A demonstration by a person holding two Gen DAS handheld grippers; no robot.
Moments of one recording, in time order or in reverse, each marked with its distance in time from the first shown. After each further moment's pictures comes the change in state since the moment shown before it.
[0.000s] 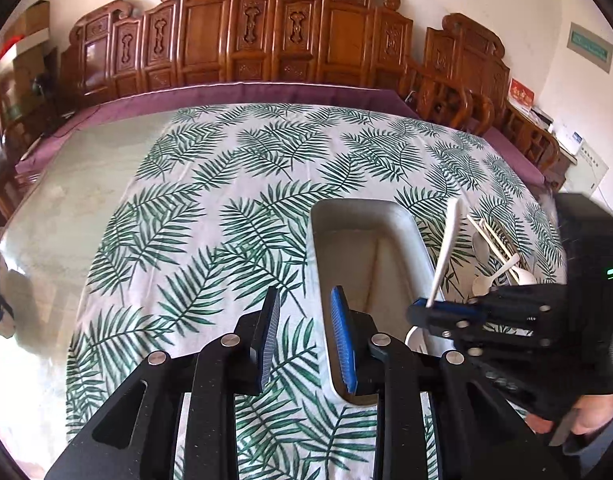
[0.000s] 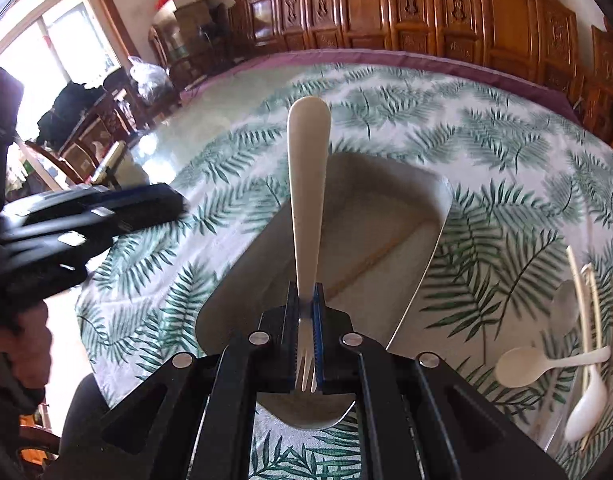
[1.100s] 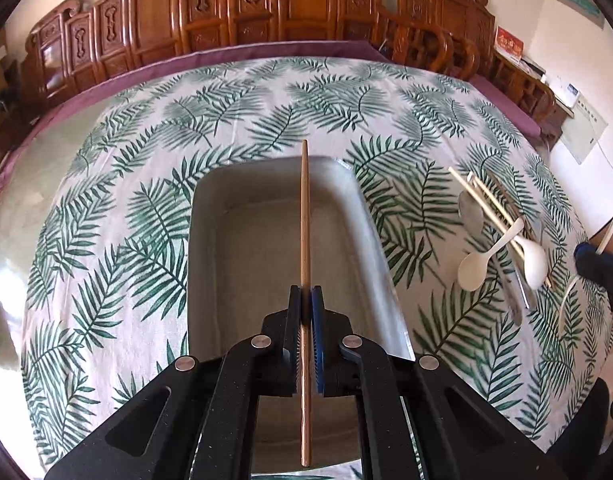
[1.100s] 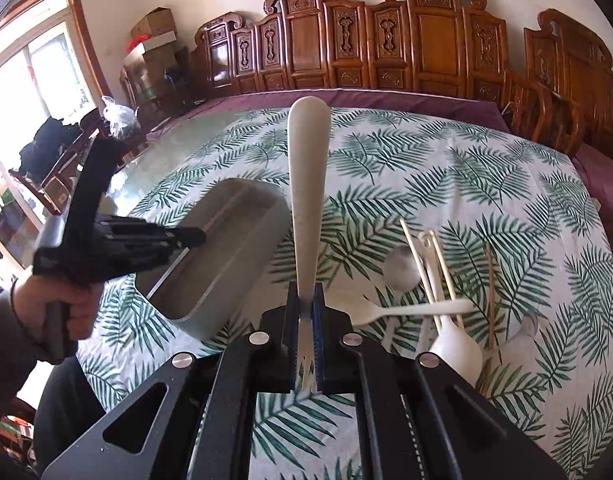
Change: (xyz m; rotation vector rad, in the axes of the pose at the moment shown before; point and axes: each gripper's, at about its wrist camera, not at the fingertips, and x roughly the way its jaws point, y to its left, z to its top) left arm 0.084 -0.081 0.003 0.095 0.154 -0.023; right arm -0.125 -0.102 -0.047 0.042 -0.169 -0.102
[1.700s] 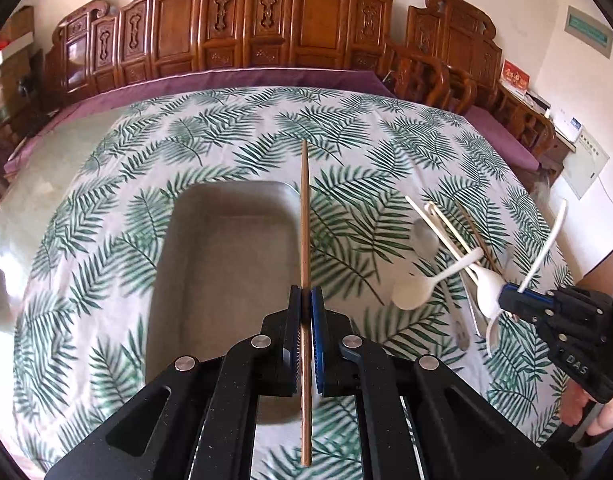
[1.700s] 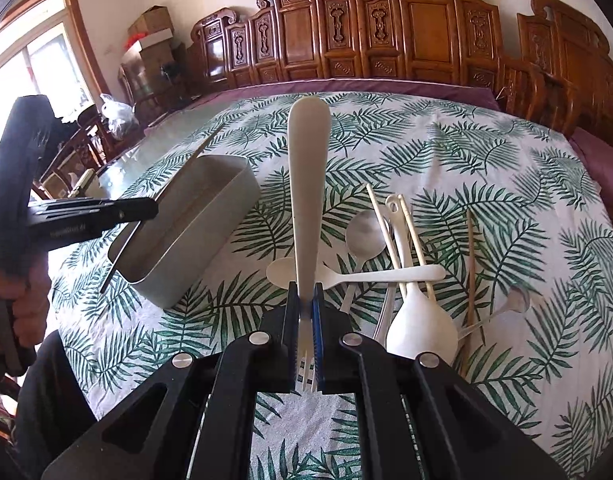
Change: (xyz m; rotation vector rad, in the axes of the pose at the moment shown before) left arm -0.042 -0.047 -0.002 -0.086 -0.104 0.022; right arm 0.004 -0.051 -0.037 0.023 0.009 0.005
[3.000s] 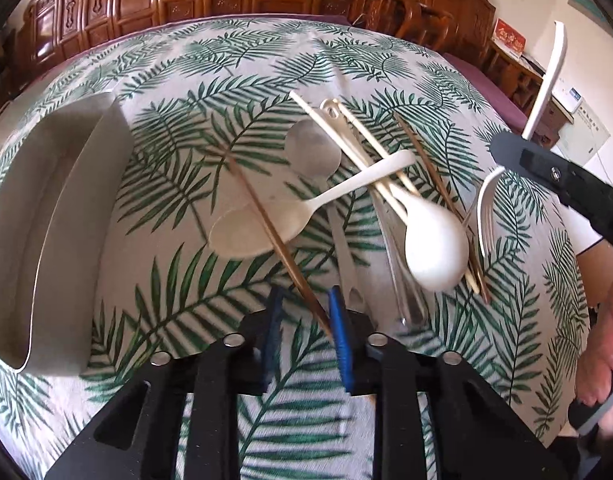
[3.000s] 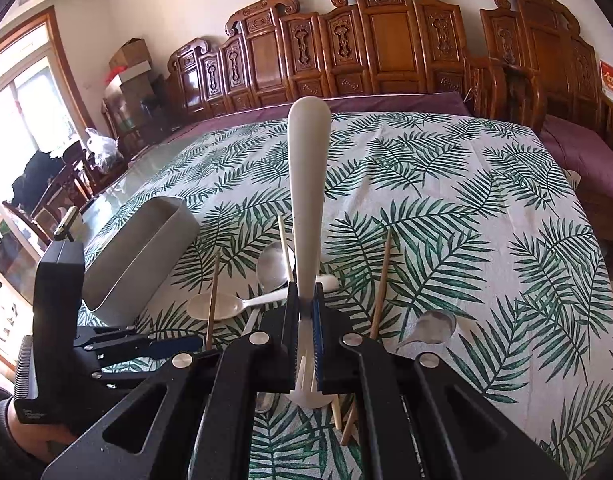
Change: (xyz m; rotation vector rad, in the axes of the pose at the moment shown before) left arm 0.086 -0.129 -0.052 -0.014 0.164 -0.049; right arm -0.011 -0.090 0.007 0.070 -0.079 -0.006
